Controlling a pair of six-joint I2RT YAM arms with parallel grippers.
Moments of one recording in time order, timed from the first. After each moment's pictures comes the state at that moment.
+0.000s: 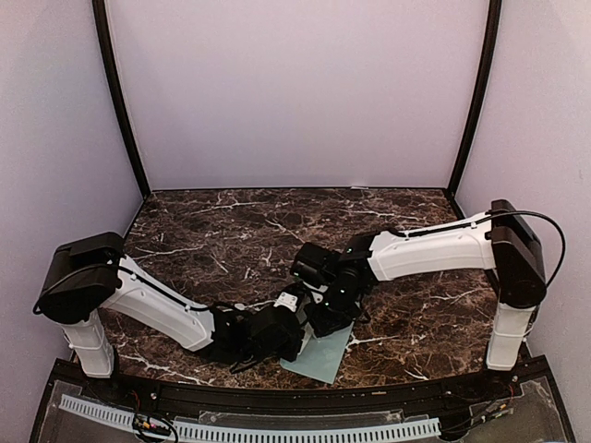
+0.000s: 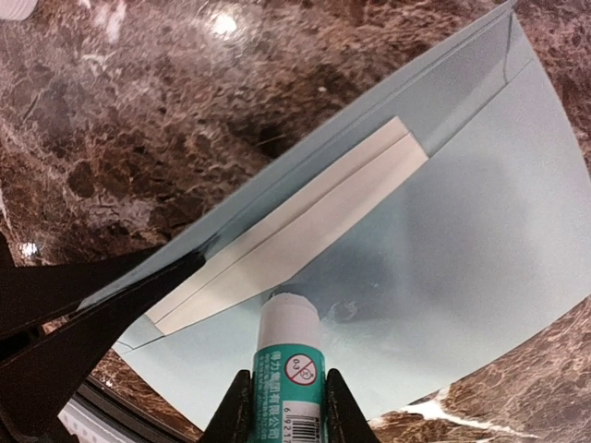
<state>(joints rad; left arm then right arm) -1.30 1.84 0.83 0.19 -0.43 -0.67 1.11 1.89 1.33 -0.83 -0.07 0.60</state>
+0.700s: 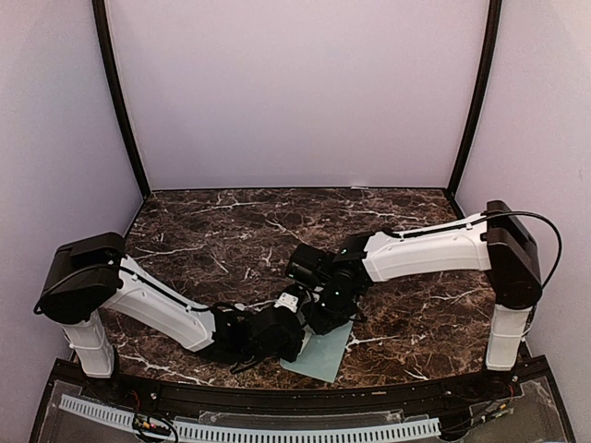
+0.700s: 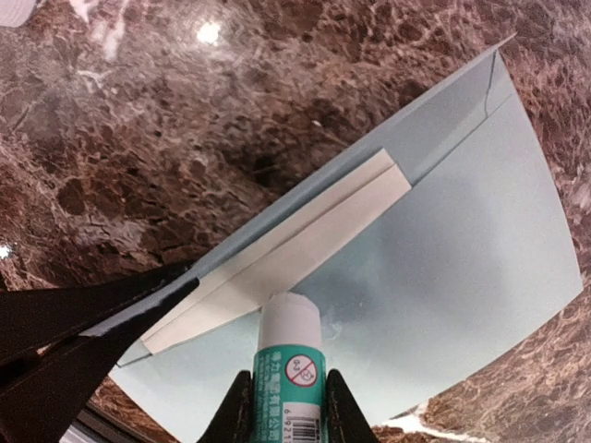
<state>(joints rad) -1.30 1.85 0.84 0.19 -0.44 -0.65 1.12 1.92 1.37 -0.84 0.00 0.54</state>
